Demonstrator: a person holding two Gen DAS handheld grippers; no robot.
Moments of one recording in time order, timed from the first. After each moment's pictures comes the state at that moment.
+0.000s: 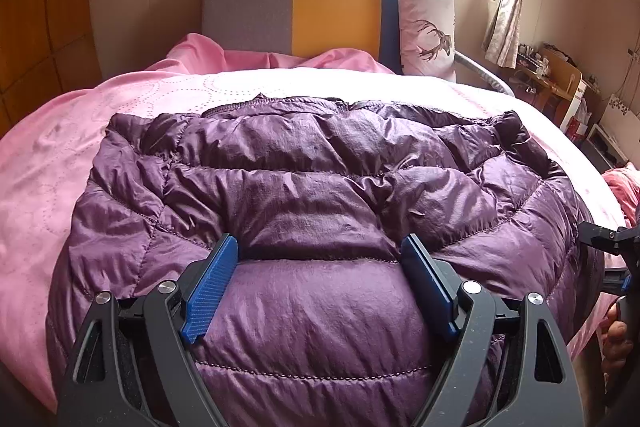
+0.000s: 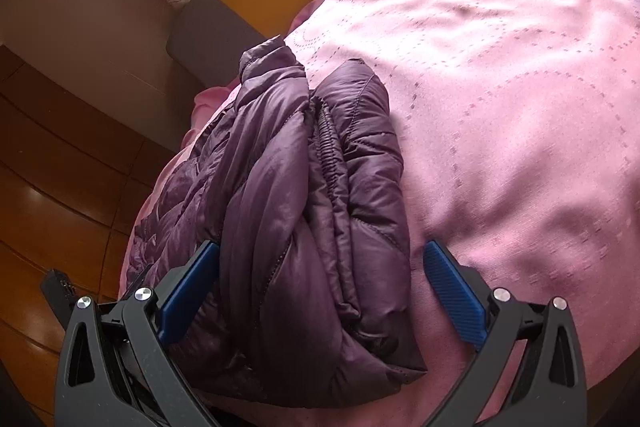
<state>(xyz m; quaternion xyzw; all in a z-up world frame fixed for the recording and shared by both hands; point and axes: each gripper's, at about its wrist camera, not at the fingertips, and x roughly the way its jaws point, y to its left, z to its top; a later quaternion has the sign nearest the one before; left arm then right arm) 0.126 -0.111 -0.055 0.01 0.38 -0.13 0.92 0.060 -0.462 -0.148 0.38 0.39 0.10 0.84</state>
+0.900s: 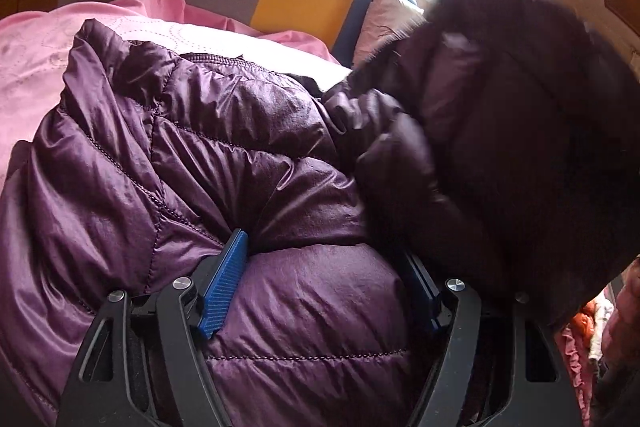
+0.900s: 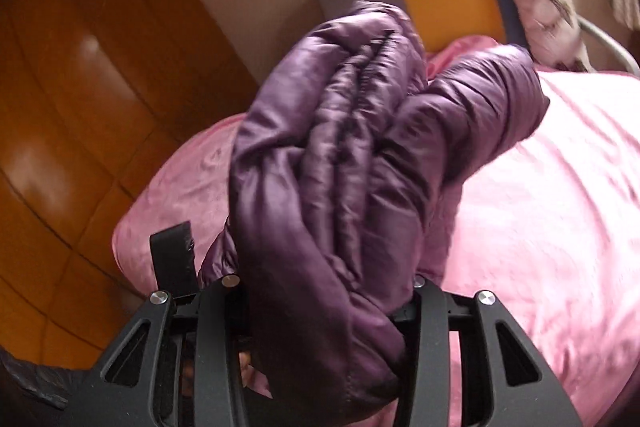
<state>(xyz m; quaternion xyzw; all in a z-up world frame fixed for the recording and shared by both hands) 0.143 -0.062 -0.072 -0.14 0.41 -0.26 0.86 0.071 -0.256 -0.003 0.11 0.36 0.24 0.89</state>
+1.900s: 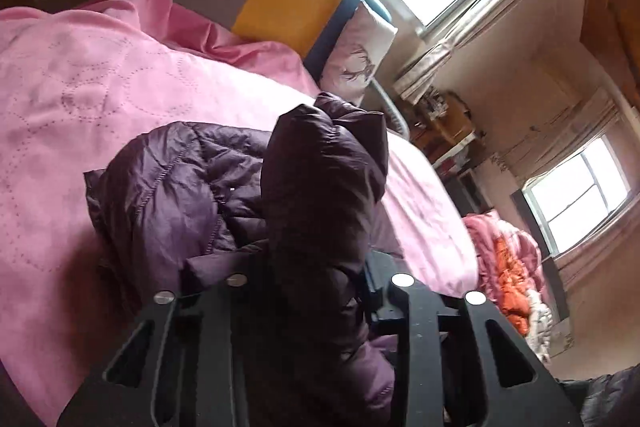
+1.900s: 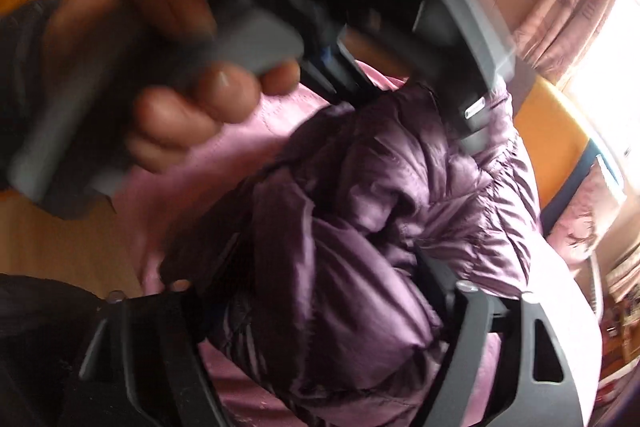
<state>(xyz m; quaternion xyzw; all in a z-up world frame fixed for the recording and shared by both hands) 0.184 0.035 0.010 -0.19 0.43 -0.33 0.82 0.000 -0.074 -0.060 -0.23 0.28 0.30 0.88</state>
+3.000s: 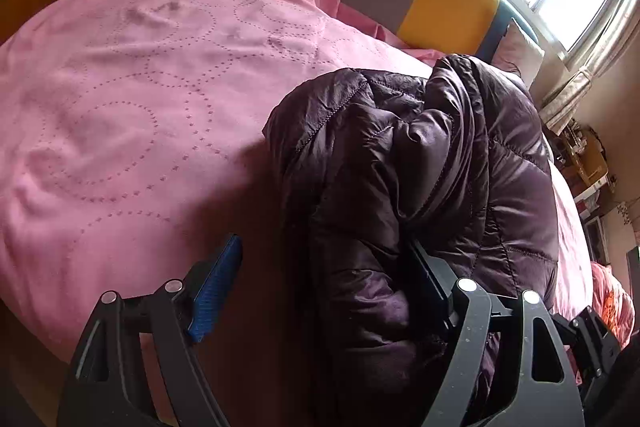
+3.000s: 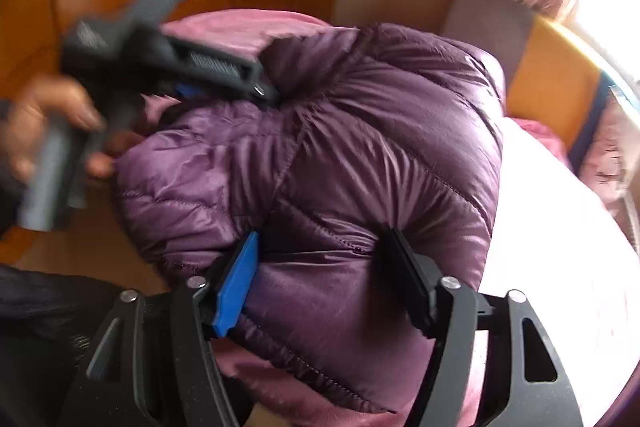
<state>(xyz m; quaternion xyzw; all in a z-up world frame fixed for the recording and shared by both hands) 0.147 0.114 -0.050 -0.16 0.47 -0.07 0.87 0.051 -0.158 -0.078 -0.14 0.36 0.34 0.86</state>
